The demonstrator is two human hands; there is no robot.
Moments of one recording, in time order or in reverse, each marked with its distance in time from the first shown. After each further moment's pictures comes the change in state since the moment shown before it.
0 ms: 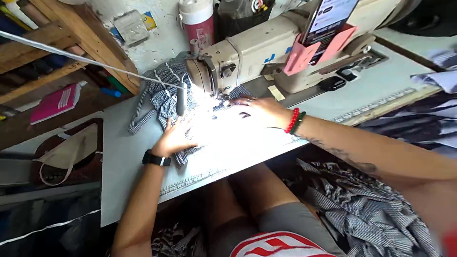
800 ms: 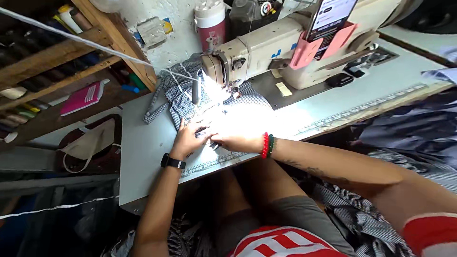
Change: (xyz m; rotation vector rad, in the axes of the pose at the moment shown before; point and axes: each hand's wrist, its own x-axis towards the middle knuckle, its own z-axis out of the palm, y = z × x) left_hand -0.031 0.004 0.032 -0.281 0.366 0.112; right_hand 0.007 -0.133 0.027 0.122 0.078 -0.496
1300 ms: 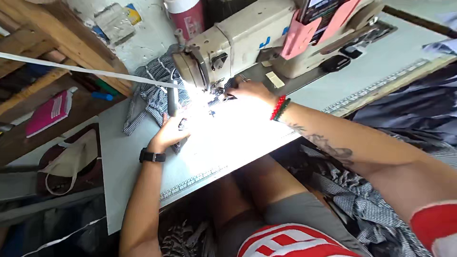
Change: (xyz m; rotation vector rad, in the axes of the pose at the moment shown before) left_hand 0.060 -0.035 -0.019 -0.037 -0.282 -0.038; right_hand -0.019 0.117 -0.048 -0.026 -0.197 0.907
